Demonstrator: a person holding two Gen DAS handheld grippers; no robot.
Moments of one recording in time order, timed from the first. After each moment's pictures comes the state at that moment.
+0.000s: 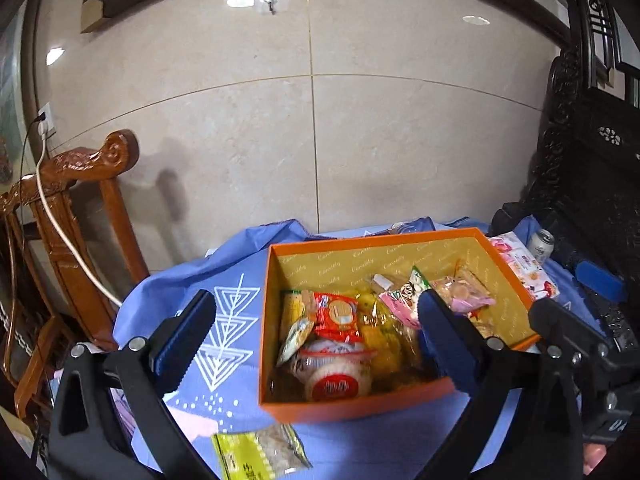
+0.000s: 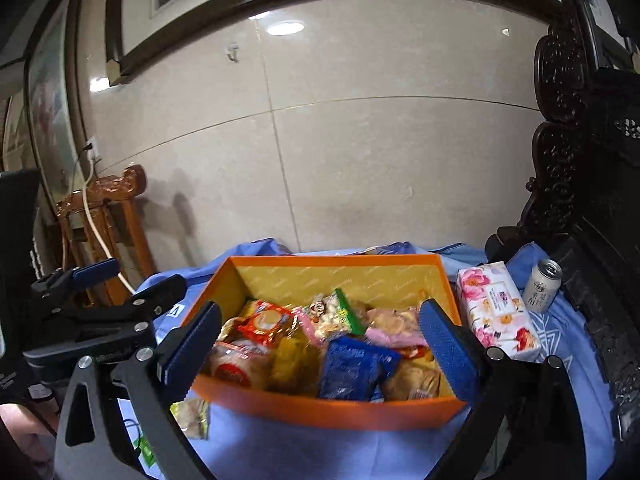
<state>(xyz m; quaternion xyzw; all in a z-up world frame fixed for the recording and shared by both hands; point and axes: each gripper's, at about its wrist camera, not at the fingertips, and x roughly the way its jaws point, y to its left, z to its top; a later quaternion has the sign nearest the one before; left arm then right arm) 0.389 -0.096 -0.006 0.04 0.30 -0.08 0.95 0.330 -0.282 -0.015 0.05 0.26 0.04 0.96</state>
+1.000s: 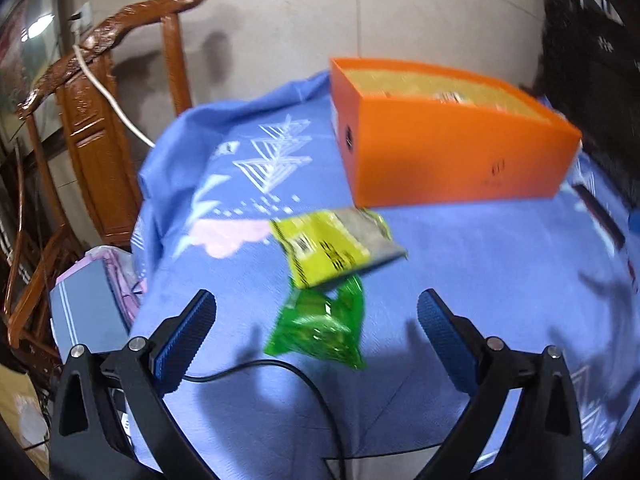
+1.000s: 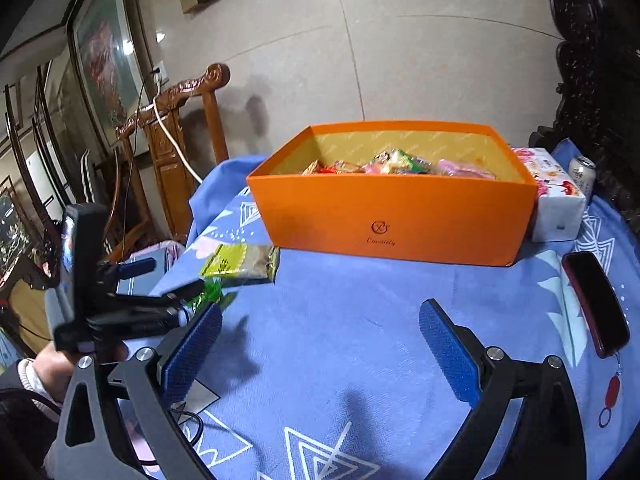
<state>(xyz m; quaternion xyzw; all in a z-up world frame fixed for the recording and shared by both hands) 0.269 0.010 -0.179 0.07 0.39 -0.07 0.91 0.207 -0.230 -0.122 0.05 0.34 0.14 0.93</state>
